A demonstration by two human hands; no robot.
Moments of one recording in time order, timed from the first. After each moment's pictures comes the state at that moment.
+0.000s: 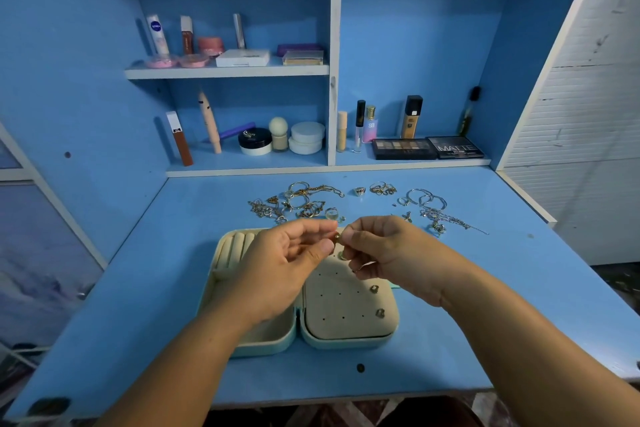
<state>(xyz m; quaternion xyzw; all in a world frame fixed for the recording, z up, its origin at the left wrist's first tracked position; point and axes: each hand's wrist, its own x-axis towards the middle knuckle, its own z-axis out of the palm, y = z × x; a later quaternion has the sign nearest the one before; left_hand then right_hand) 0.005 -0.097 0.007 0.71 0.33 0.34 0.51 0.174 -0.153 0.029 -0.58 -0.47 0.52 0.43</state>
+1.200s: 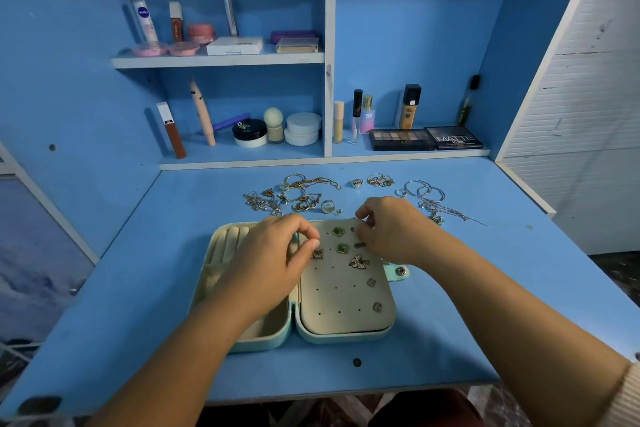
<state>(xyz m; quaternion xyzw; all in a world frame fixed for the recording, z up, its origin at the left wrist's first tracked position) 0.001 -0.088 -0.002 0.86 0.38 0.27 0.18 0.200 -0.117 0.013 -0.77 -0.59 0.19 0.16</state>
